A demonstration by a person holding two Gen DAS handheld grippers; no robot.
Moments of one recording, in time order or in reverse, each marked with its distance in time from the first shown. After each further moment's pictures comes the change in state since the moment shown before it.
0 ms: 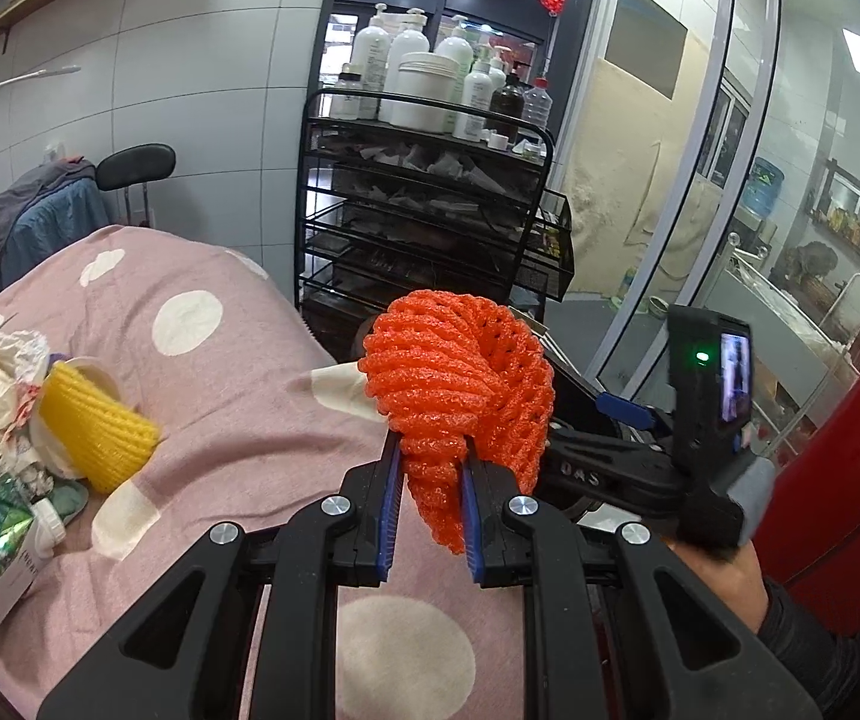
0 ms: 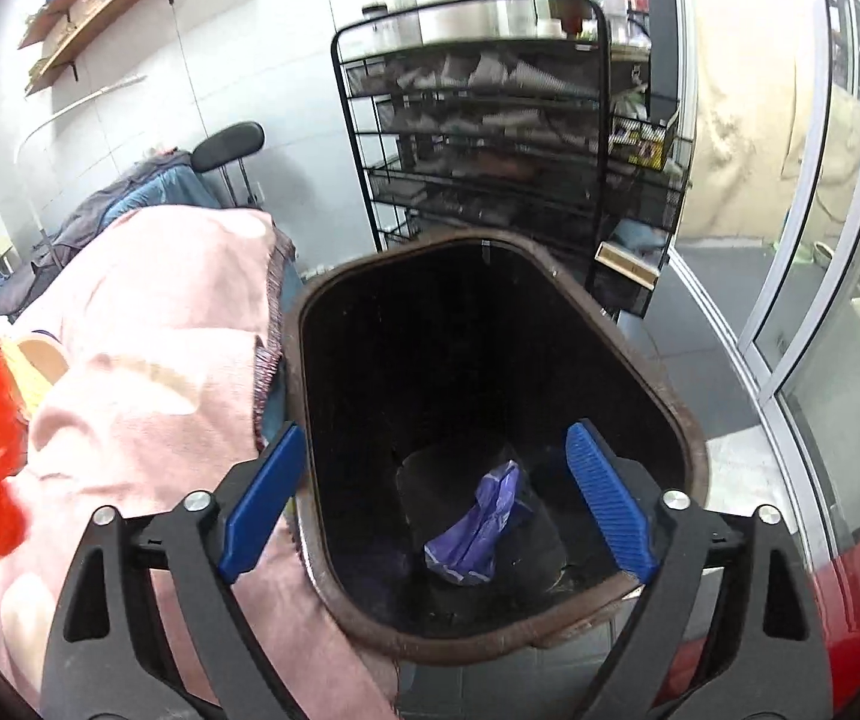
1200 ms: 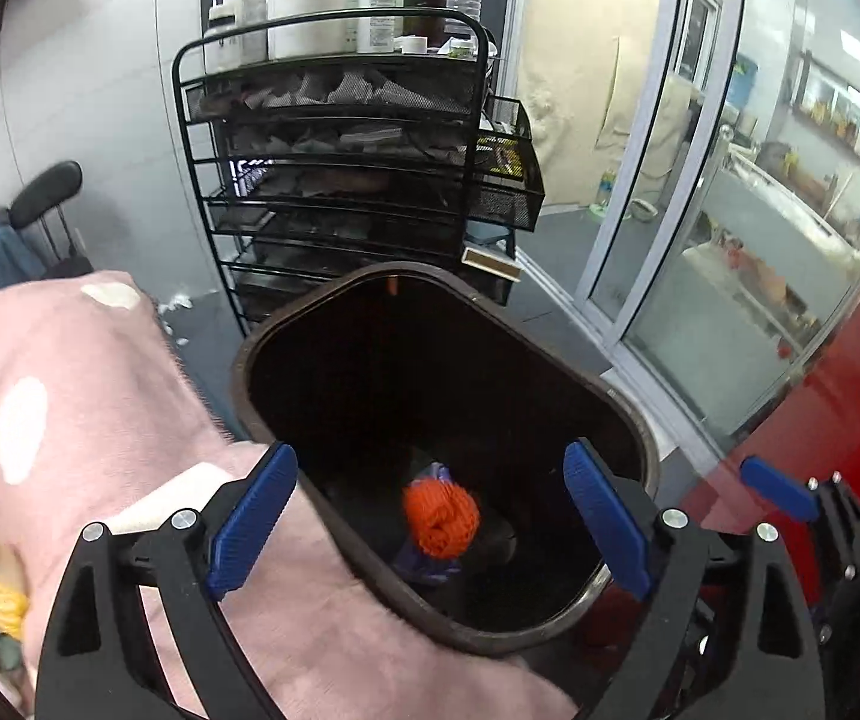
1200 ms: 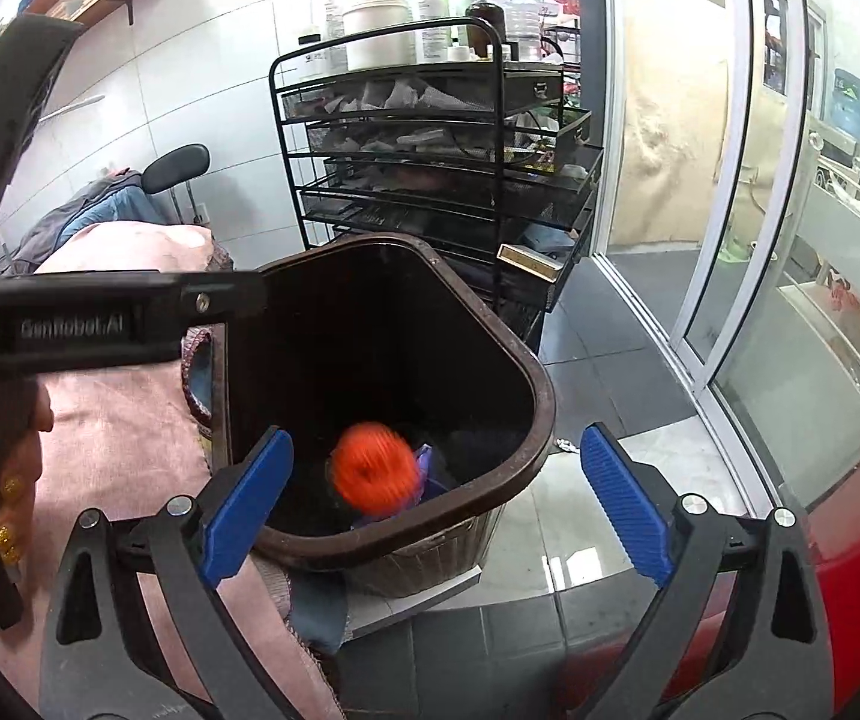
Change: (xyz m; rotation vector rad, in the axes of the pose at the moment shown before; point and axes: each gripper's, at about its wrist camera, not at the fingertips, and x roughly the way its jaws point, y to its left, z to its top) left arm 0.126 -0.058 0.036 0.192 0.185 -0.018; right arm -0.045 -0.041 -0.033 0.037 -0.036 -0.129
